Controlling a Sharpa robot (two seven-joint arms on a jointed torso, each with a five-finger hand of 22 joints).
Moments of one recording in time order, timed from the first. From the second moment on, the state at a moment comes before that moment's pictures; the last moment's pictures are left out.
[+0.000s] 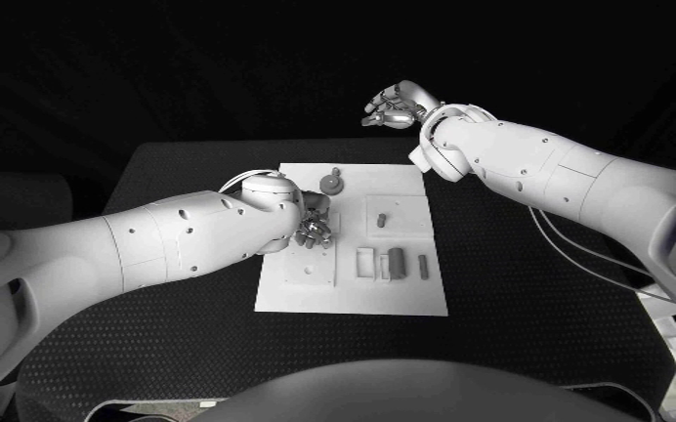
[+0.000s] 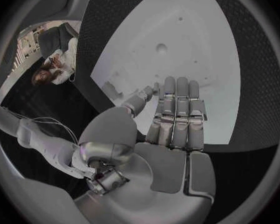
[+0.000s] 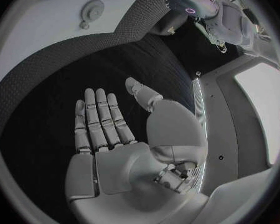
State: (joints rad) left arm 1.21 -0.41 -0.24 1.24 -1.33 0.17 -0.38; left_hand 0.98 0.13 0.54 -0.29 0.08 0.98 0.13 0.38 0.48 1.31 0.05 0.12 0.35 1.09 0.03 0.43 0.88 0.02 0.96 -0.04 0.09 0.91; right arm 1.19 -0.48 -0.02 0.90 -0.88 -0.35 0.13; right_hand 1.05 -0.08 0.61 -0.28 0.09 0.76 0.20 0.29 0.40 0.85 0.18 0.44 0.18 0.71 0.18 0.61 0.42 0.14 0.38 0.23 0.38 1.20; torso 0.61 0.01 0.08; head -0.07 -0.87
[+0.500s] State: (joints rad) left arm 1.20 -0.41 -0.24 1.23 -1.33 0.18 -0.38; left_hand 0.98 0.13 0.55 -0.29 0.08 0.98 0.12 0.38 0.48 1.31 0.05 0.12 0.35 1.09 0.03 0.43 0.88 0.02 0.96 -0.04 0.09 0.91; right arm 1.19 -0.48 -0.02 0.90 -0.88 -0.35 0.13; right_hand 1.05 -0.08 0.61 -0.28 0.09 0.76 0.20 0.29 0.40 0.85 0.18 0.44 0.17 0.71 0.18 0.61 0.42 0.14 0.38 0.23 0.38 1.20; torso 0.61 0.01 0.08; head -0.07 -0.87
